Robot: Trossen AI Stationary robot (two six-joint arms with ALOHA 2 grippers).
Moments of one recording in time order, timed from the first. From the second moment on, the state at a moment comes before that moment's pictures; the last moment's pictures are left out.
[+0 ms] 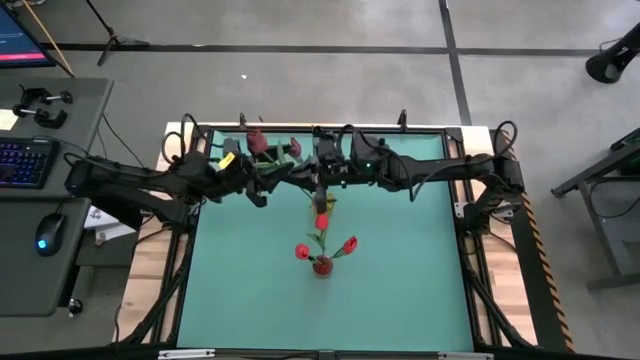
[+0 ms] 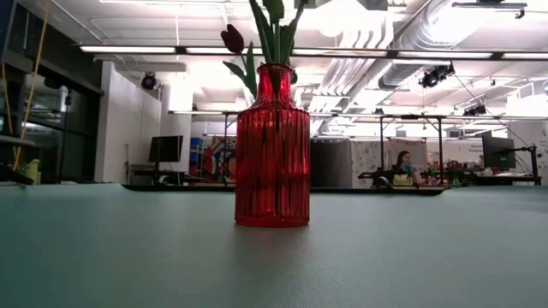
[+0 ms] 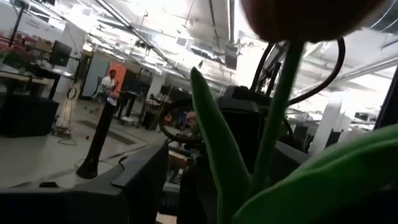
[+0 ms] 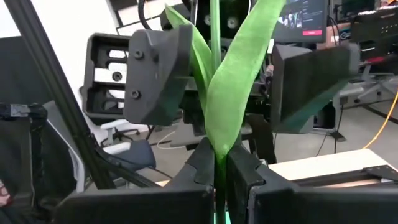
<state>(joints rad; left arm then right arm) -0.08 1.08 0.83 0.61 -0.35 -0.23 -0.04 1.71 1.48 0.30 -0.14 0.23</state>
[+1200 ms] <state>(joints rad) -0.07 0.65 0.83 0.21 -0.31 -0.06 -0.11 1.41 1.48 0.32 -0.07 0.23</state>
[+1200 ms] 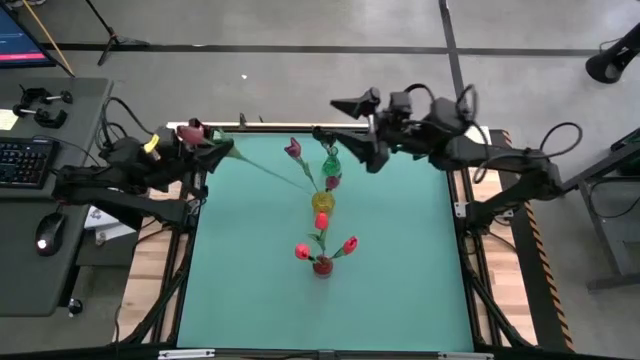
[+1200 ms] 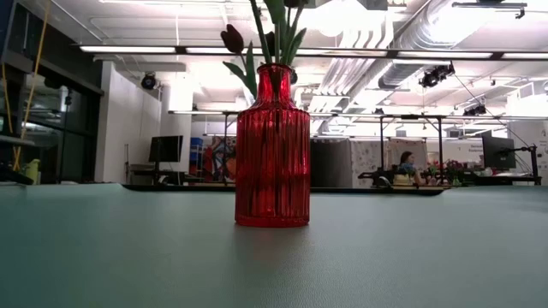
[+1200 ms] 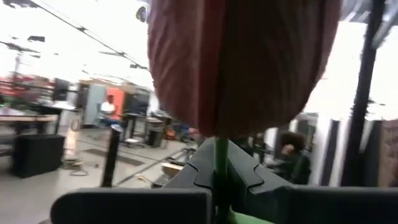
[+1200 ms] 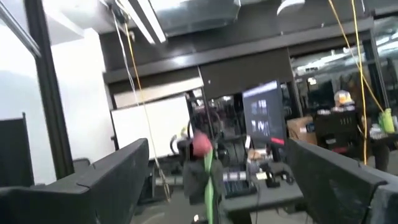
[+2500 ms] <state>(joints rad) 0.10 1.31 1.01 0.10 -0.15 0.02 -0.11 1.33 1.48 0.12 0.05 0.29</state>
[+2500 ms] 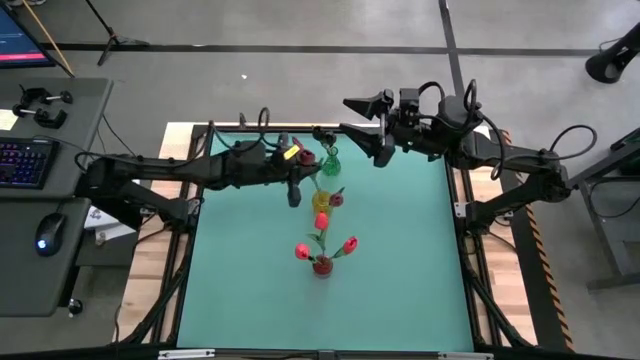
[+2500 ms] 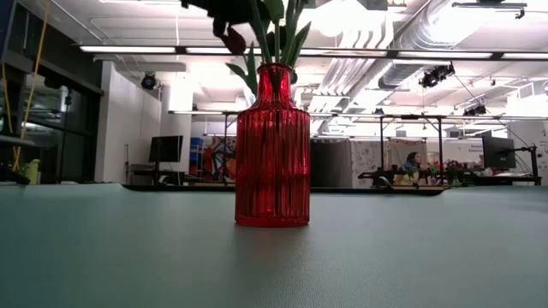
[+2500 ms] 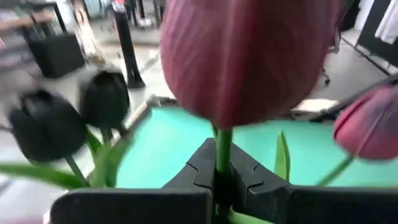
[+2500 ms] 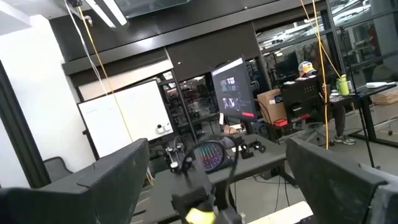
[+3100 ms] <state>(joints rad) 0.11 1.31 1.01 -0.04 -0.04 -0.19 -0.11 1.33 1.48 0.12 0.05 0.29</state>
